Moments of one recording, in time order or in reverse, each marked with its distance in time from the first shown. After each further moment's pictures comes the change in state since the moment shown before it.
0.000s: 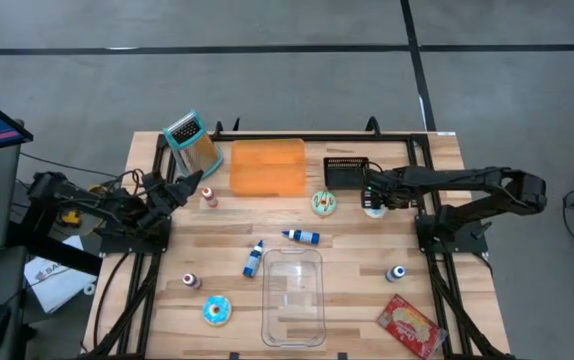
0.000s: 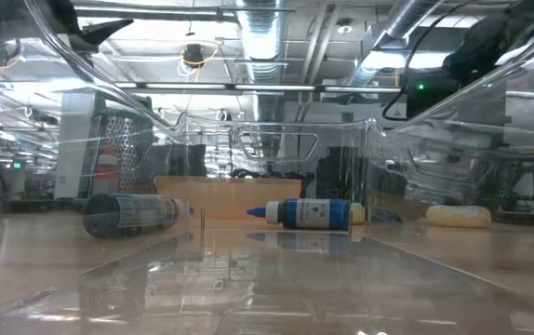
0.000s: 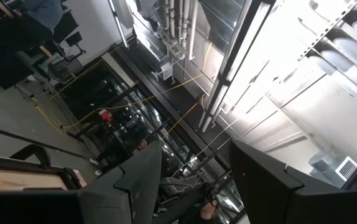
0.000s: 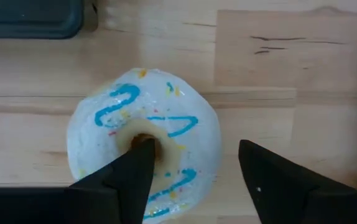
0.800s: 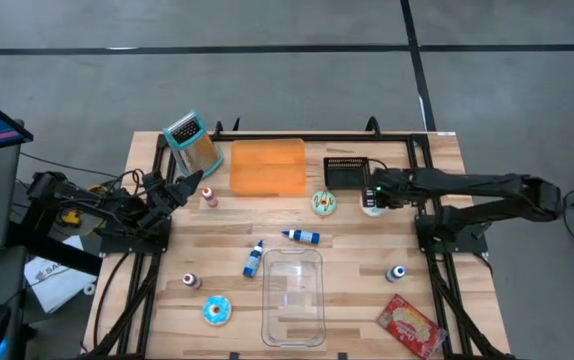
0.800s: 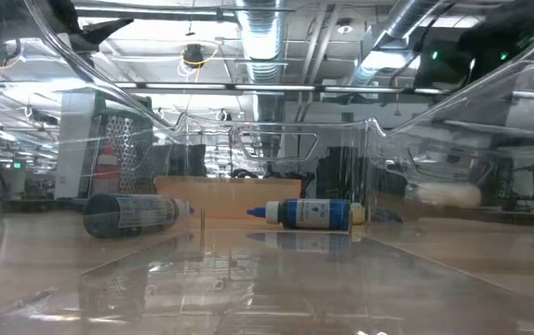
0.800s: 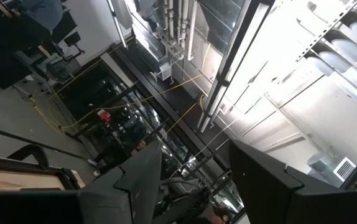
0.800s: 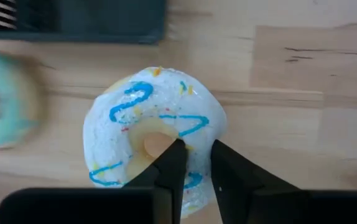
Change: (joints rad) left arm 0.000 0.006 0.000 0.014 0.003 0.000; right arm 0.073 -0.196 0.008 -0.001 0.002 0.024
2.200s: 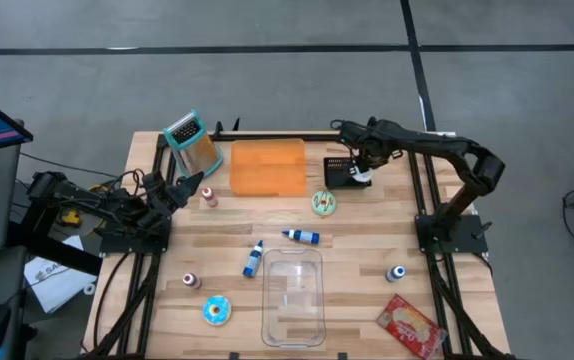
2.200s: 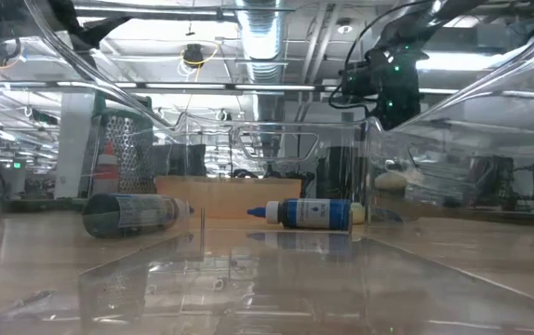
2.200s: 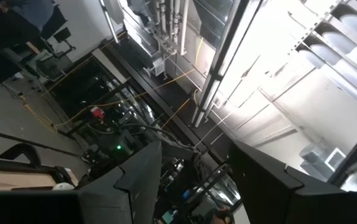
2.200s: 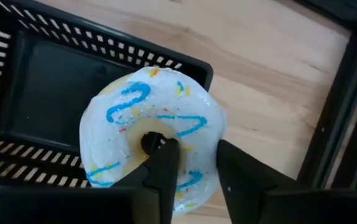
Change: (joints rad) left arm 0.000 0.001 0.000 -0.003 0.050 0.014; right arm -0.282 0.572 0.595 -0.261 0.126 -0.546
